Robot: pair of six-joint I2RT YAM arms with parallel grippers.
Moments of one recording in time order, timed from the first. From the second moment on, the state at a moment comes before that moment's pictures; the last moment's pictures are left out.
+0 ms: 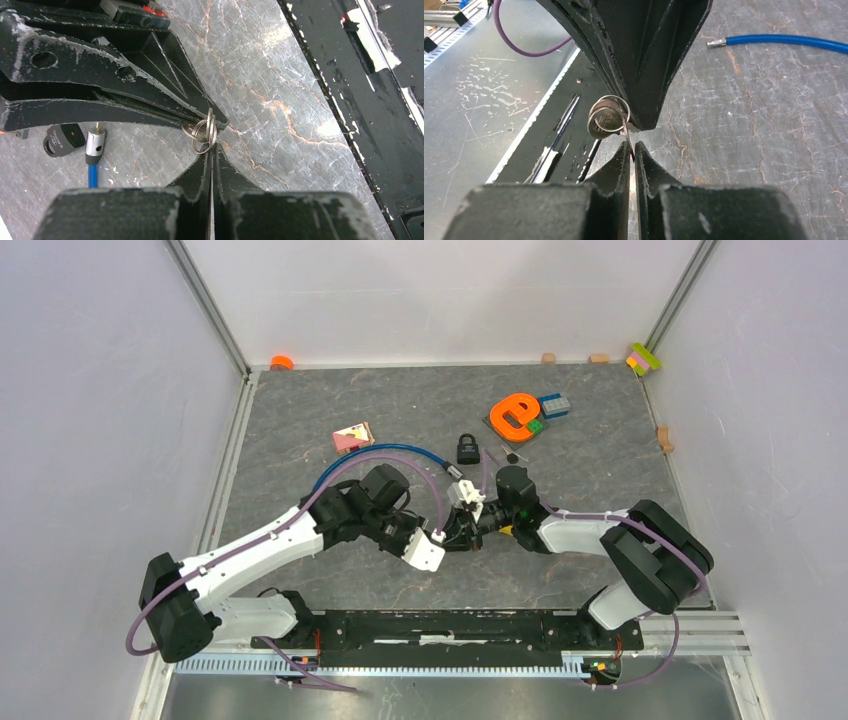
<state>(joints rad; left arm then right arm) -0.90 1.18 0.95 -0.72 0.52 1.12 0.69 1.53 0.53 0.78 -1.20 -0.08</state>
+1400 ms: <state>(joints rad) -0.86 1.17 0.75 -0.44 0.50 1.01 0.64 1.13 0.60 0.06 -0.67 -0.72</state>
